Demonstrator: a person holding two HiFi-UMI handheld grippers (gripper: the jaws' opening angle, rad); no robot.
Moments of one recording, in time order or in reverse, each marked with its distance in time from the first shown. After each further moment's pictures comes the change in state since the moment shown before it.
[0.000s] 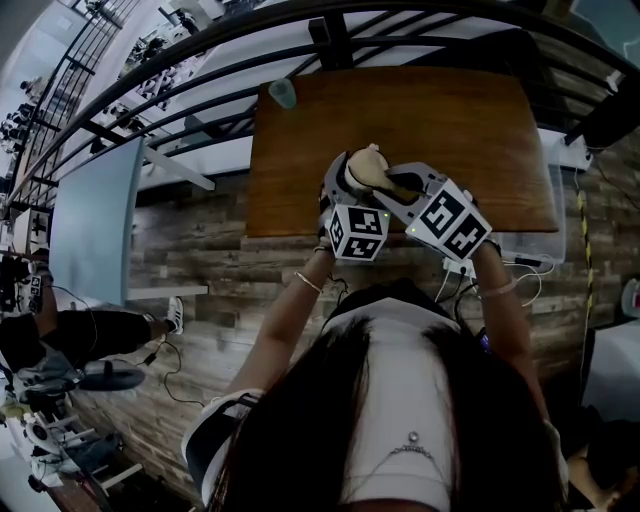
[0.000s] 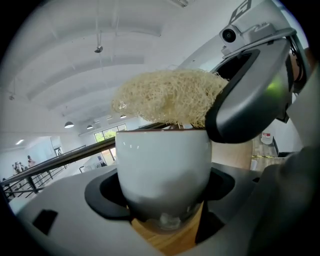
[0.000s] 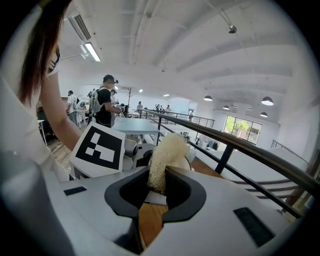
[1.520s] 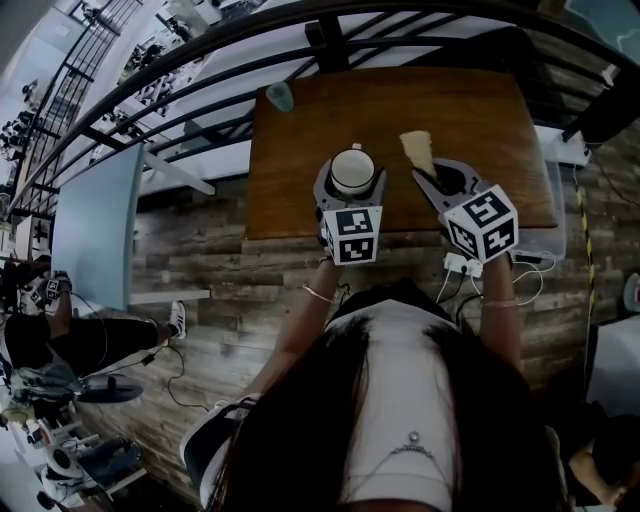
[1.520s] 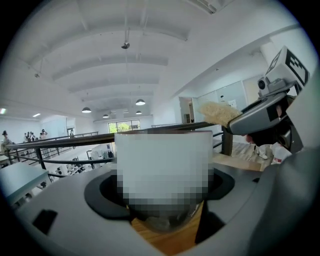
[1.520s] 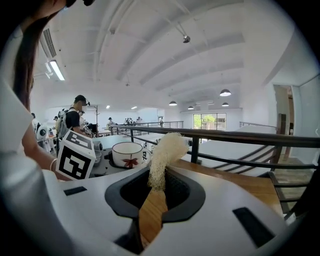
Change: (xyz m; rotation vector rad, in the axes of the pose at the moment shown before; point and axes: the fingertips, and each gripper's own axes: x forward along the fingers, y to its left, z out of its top) left arm -0.018 0.020 0.007 -0.244 -0.019 0.107; right arm -0.060 -0.060 -0.038 0.313 -0.134 -0.283
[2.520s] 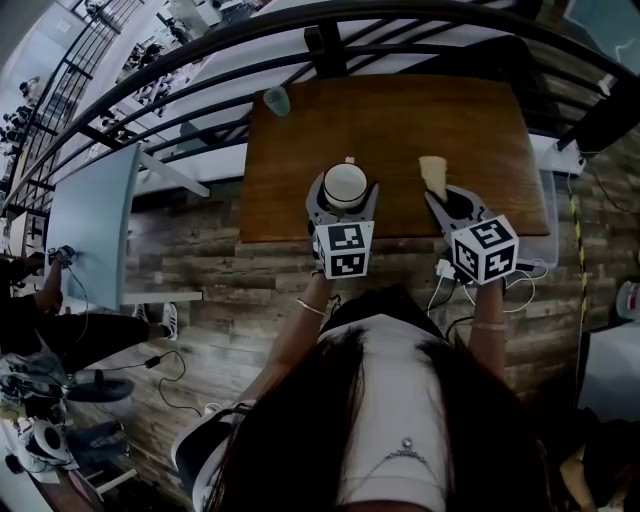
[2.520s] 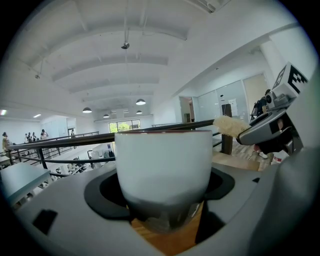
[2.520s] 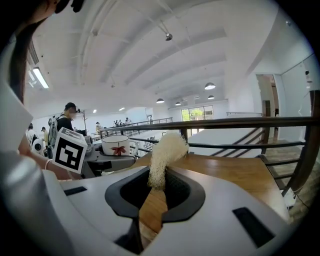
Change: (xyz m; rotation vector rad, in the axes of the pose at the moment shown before) left arm -0.014 -0.001 -0.007 0.005 0.009 0.009; right arm -0.027 -0.016 -0.043 0.149 0.018 -0.095
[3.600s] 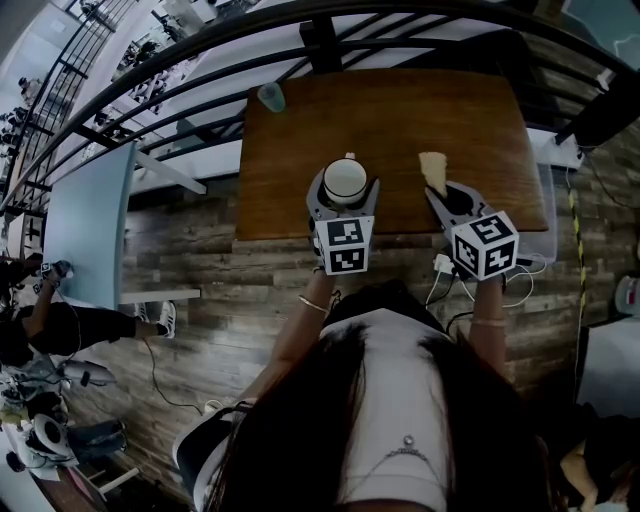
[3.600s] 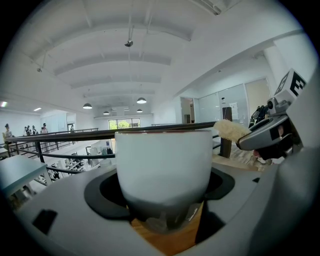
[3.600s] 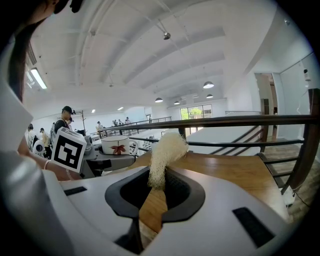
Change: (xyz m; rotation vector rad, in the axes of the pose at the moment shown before) left arm 0.005 -0.014 0.010 -0.026 -0.005 -0.024; right arm -0.004 -0.012 -0.008 0.012 0.010 -0.008
